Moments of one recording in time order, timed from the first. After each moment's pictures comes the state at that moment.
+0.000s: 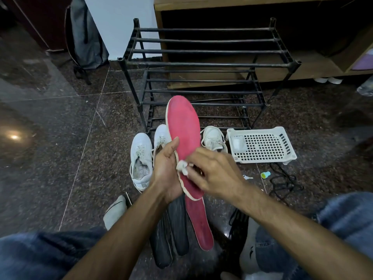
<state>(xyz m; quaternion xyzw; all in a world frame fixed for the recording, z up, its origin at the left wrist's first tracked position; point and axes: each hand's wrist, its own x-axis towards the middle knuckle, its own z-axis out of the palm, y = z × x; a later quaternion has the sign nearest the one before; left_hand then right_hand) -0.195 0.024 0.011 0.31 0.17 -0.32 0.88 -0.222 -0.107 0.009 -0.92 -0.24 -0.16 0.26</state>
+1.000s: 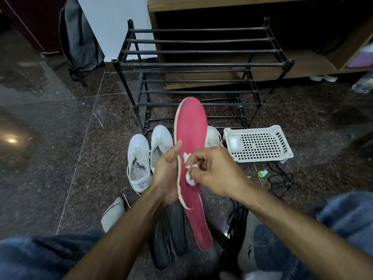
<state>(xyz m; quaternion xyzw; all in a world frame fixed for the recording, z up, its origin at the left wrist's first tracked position) -0.203 0.019 0.012 0.41 0.11 -0.33 0.84 -0.229 -0.114 0.033 -0.88 -0.06 0.06 0.47</state>
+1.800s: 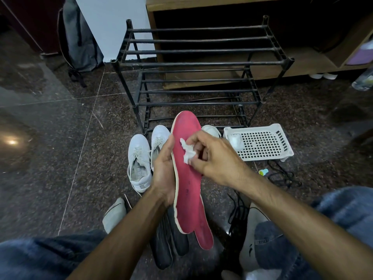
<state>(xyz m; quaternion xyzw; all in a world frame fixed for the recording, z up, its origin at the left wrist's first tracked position) -0.201 0.020 0.009 0.34 0.10 -0.35 0.87 -0.212 -0.119 0.035 -0.90 -0.09 0.01 0.42</state>
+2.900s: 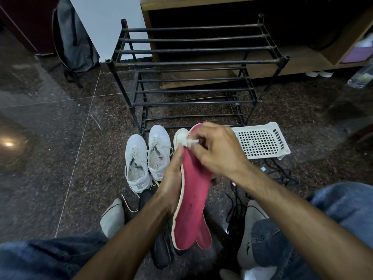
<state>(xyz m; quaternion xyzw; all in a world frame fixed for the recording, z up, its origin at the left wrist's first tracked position) -0.216 0.004 -0.007 0.37 0.09 -0.37 0.84 -0.202 -0.126 0.038 -0.92 -0.10 -0.13 0.35</state>
